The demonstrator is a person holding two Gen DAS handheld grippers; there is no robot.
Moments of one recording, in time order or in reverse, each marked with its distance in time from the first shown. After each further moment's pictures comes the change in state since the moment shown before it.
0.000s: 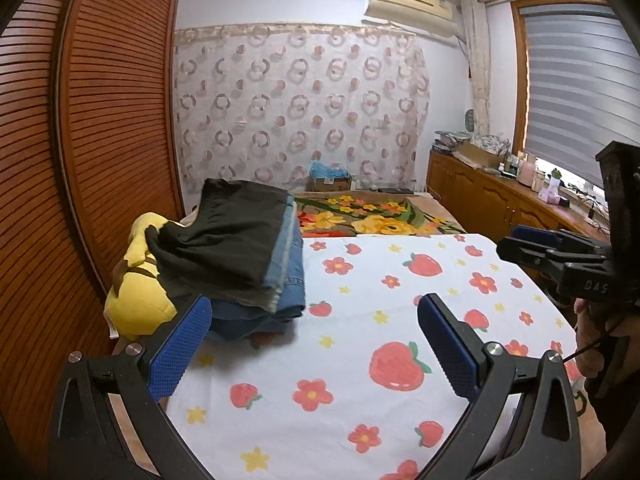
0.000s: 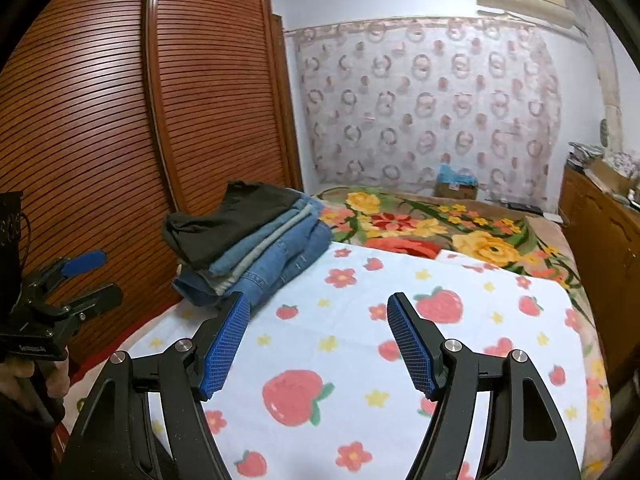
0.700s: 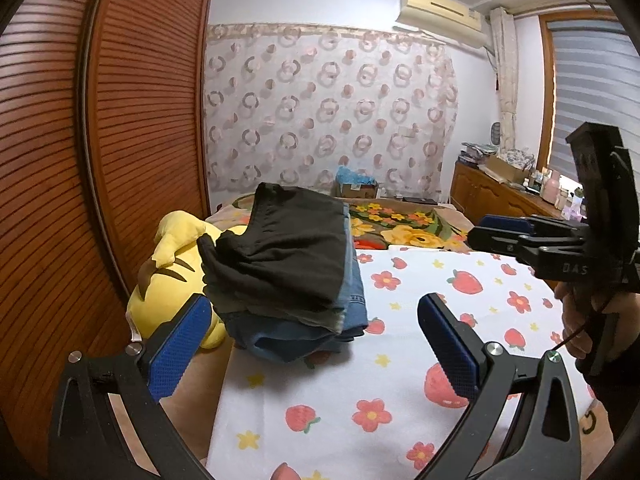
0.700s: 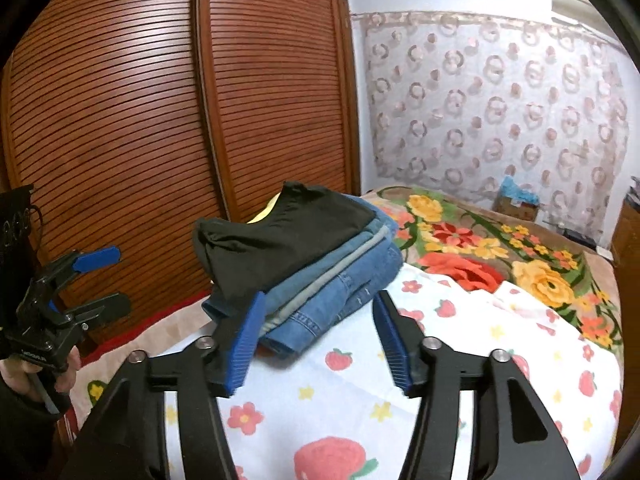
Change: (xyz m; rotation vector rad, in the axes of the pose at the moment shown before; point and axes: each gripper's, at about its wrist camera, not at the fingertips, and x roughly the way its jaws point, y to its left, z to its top) left arm 0.014 0.062 0.012 -0.052 -0.017 0.071; right arm 0.102 -0.015 0.056 -0.133 0.047 0.191
